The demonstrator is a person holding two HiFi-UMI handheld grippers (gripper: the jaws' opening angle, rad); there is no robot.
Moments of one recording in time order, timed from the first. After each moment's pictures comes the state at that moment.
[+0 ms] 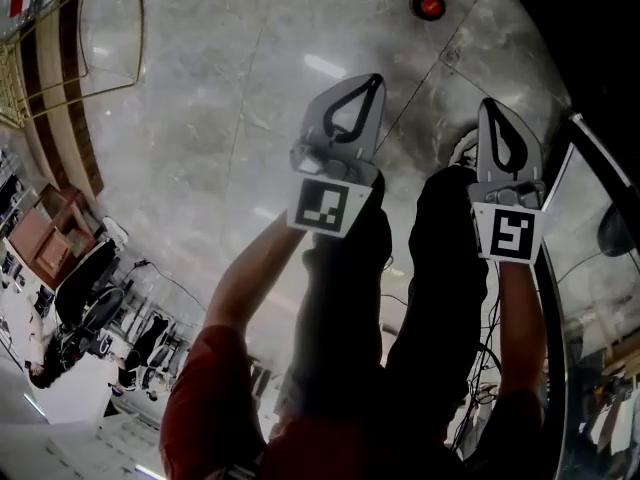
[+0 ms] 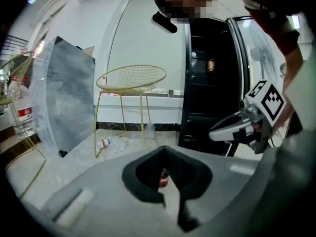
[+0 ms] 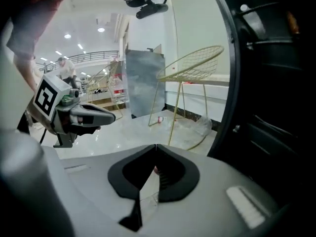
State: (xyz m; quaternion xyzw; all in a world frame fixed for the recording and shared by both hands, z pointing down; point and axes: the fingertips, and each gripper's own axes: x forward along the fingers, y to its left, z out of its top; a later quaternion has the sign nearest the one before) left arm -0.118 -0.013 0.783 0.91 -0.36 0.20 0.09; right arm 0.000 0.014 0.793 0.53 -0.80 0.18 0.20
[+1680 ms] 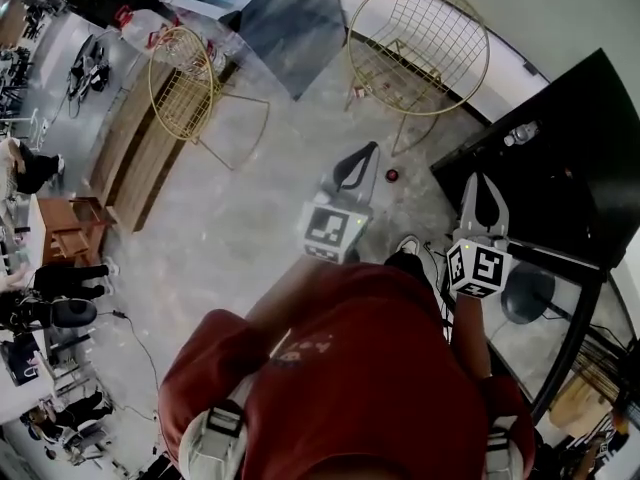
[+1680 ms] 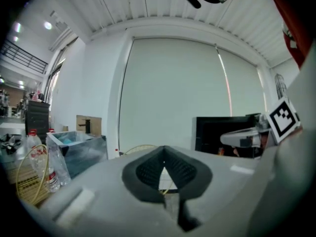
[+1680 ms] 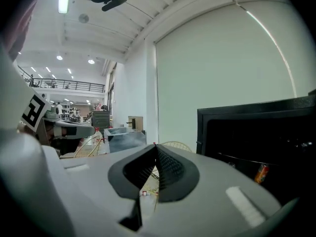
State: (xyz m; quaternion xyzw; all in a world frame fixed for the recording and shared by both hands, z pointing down) left arm -0.067 -0.007 0.066 0.89 -0.45 0.08 0.02; right arm 0.106 0.029 0.088 0.64 -0.77 0.08 0.04
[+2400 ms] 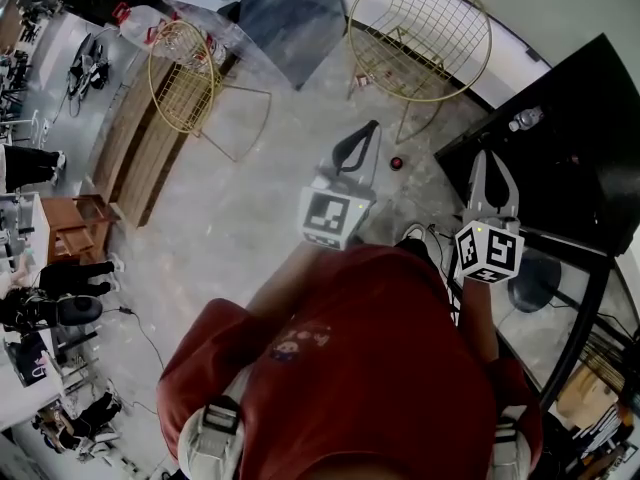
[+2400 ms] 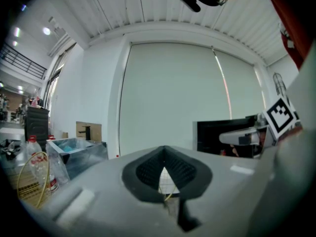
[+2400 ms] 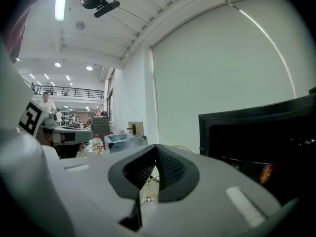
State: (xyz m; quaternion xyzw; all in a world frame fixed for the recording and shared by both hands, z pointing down) left arm -0.071 -0.004 0.052 0.89 -0.45 0.06 0.00; right arm 0.104 0.026 0.073 0.64 -0.77 0.08 0.00
